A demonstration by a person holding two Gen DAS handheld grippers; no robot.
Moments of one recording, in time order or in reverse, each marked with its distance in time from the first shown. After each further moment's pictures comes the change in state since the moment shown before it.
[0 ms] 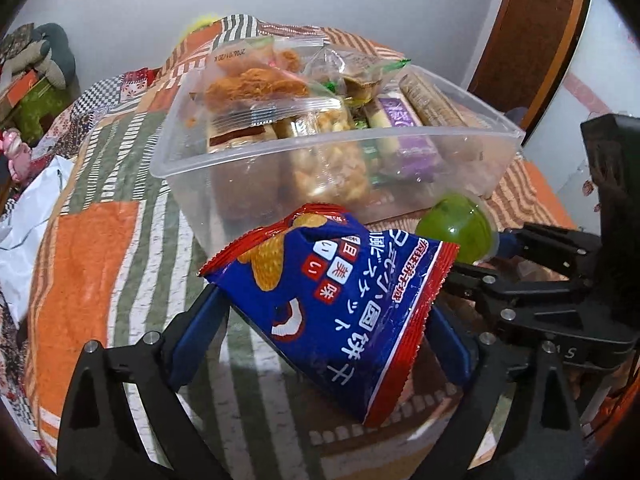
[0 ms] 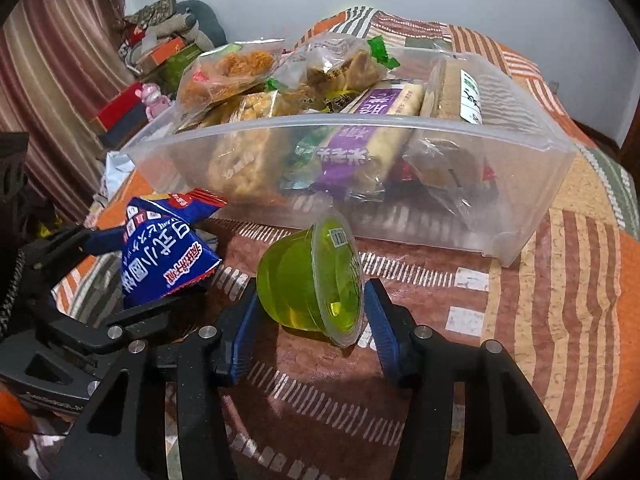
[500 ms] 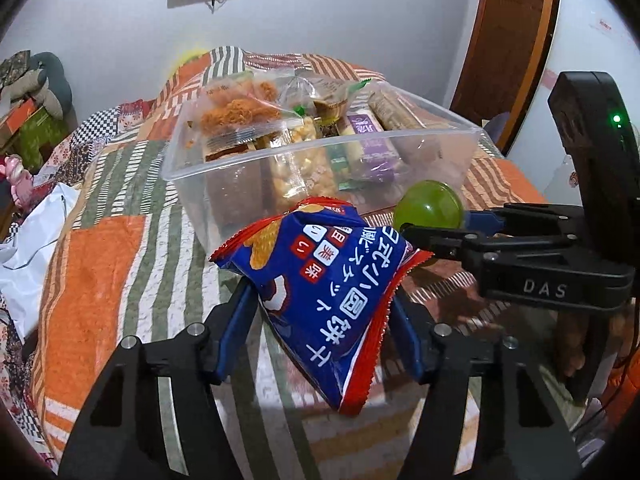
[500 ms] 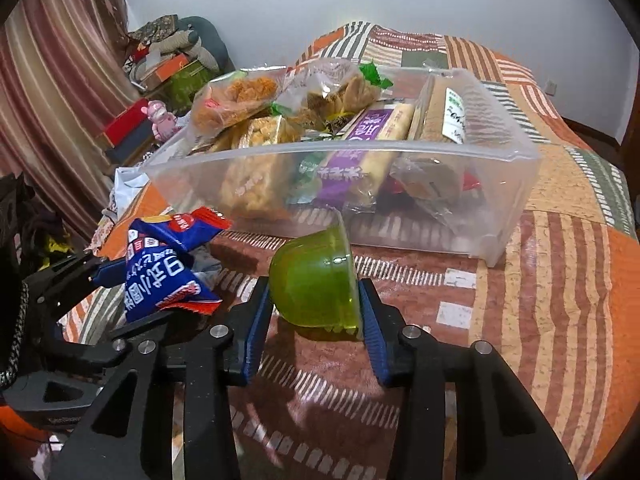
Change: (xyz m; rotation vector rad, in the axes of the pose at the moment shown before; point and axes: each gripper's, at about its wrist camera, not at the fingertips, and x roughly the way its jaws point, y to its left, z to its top) left arm -0.035 -0.015 -0.023 0.074 -0.102 -0.003; right arm -0.021 0.002 -0.002 0.001 -0.056 -0.001
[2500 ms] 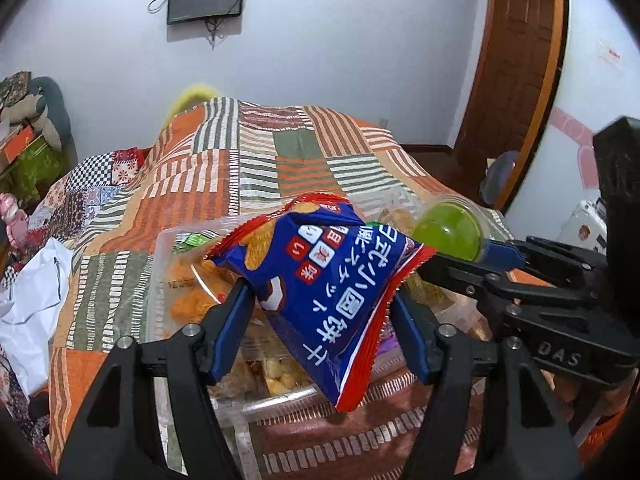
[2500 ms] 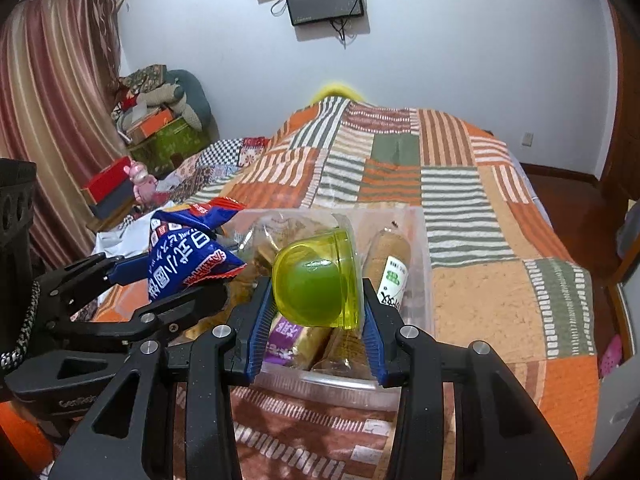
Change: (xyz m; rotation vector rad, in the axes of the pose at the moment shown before) left arm 0.029 -0.006 0.116 0.002 -0.113 0.004; right arm -0.020 -0.031 0.069 0.001 -0.189 -0.070
